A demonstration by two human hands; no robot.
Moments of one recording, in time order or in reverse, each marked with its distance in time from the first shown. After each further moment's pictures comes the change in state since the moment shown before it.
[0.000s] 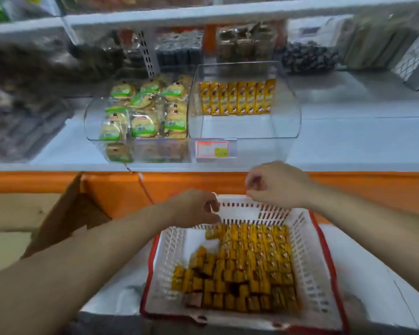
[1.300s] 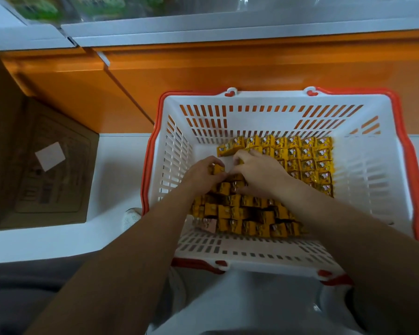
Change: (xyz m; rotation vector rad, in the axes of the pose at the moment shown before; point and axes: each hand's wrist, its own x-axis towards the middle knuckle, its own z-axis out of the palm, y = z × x) left_hand 0.078 -0.125 0.232 -0.537 0.051 -0.377; right_hand 0.028 0.011 0.289 -0.075 -0.318 -0.104
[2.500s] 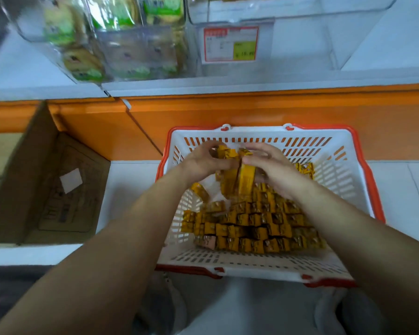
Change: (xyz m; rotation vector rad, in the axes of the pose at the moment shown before) left_hand -0.046 0.112 -0.087 -0.360 -0.073 0.088; right_hand -0.028 0.011 -0.078 1.486 0.292 0.397
